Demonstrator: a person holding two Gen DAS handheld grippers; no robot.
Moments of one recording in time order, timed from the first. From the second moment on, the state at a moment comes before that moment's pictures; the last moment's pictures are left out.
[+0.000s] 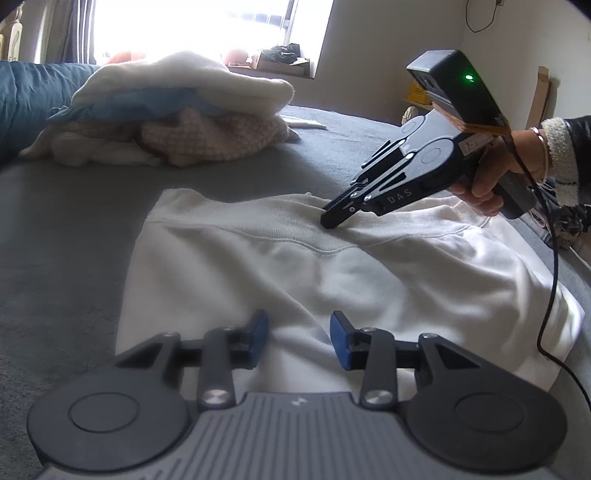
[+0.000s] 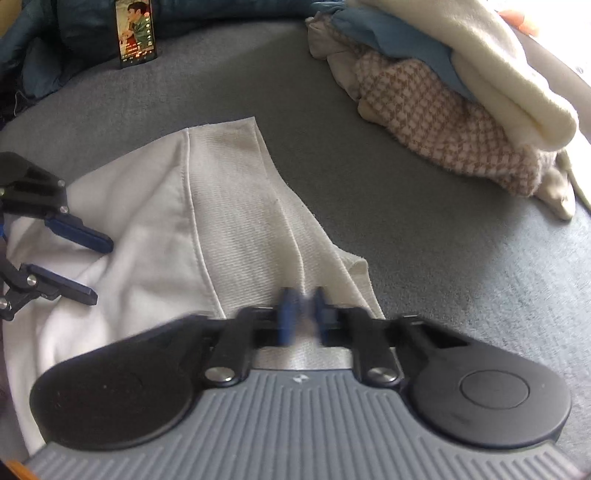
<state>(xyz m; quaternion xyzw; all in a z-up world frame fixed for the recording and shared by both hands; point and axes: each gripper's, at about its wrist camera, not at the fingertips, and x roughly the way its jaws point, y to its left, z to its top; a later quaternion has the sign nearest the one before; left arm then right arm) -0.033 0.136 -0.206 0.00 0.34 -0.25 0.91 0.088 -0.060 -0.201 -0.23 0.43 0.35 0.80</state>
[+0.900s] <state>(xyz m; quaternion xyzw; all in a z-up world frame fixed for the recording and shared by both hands) -0.015 0.128 -0.209 0.01 0.35 -0.20 0.91 0.064 -0.195 -0.143 -0.21 0.41 0.17 0.87</state>
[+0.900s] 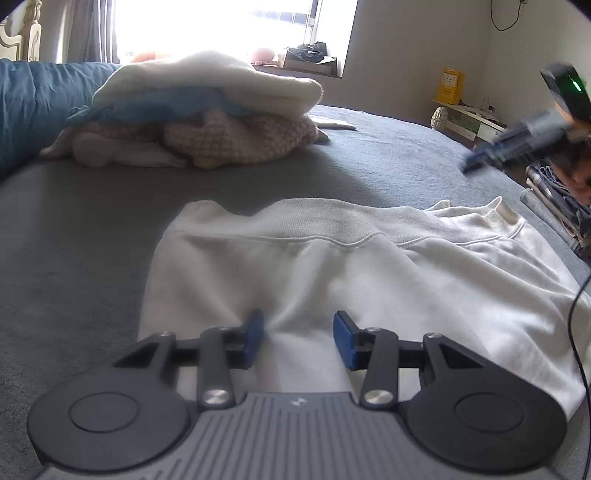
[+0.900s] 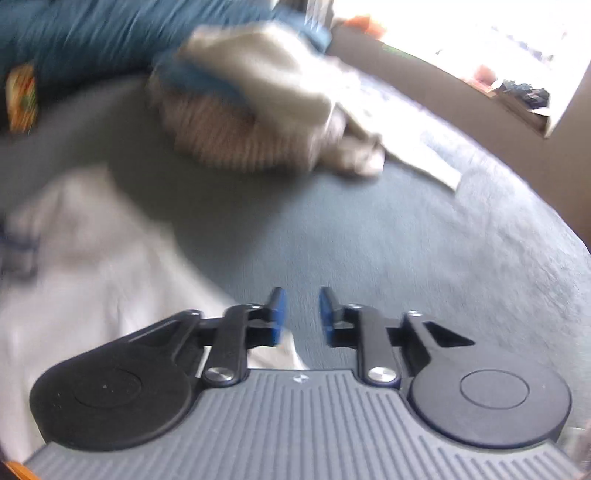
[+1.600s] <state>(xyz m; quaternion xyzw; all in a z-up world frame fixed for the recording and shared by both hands) -0.016 0.127 -0.210 0.02 0.35 -0.20 0.91 0.096 -0.216 -0.195 -0.29 0.55 0.26 0.74</state>
